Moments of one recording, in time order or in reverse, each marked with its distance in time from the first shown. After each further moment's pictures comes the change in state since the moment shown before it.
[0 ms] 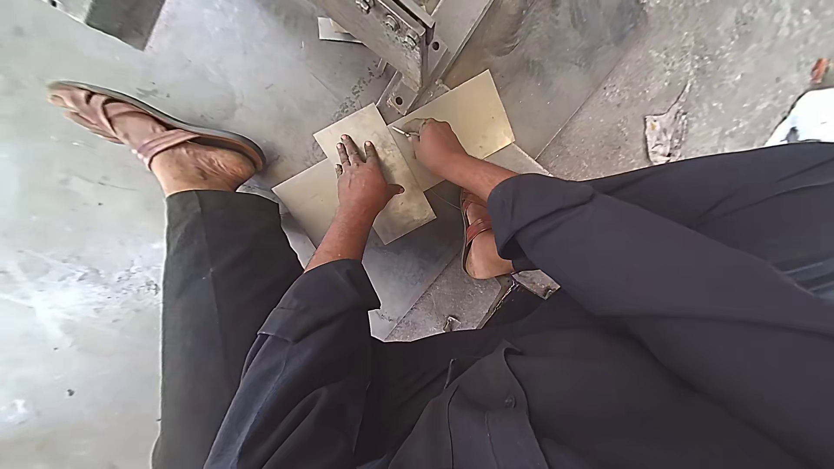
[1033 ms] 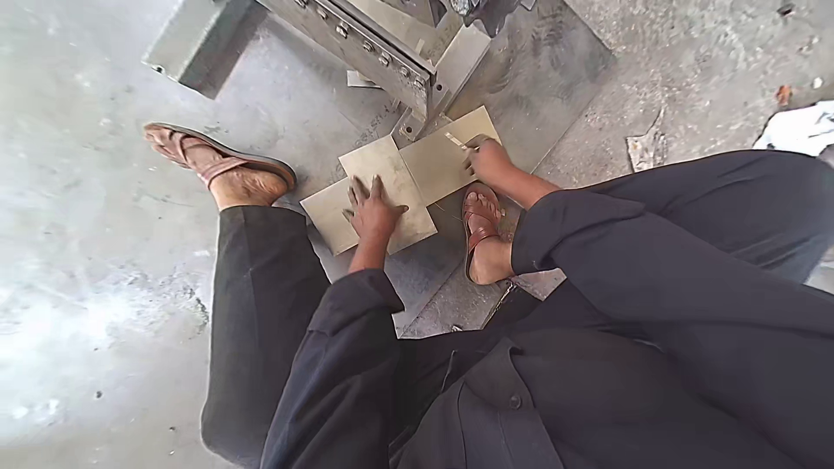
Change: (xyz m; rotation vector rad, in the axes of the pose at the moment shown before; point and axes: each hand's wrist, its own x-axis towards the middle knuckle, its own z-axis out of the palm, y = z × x) left_hand -0.030 -0.014 0.024 -0.254 0.174 -0.166; right_hand -0.009 0.073 0.065 0.228 0.132 0.069
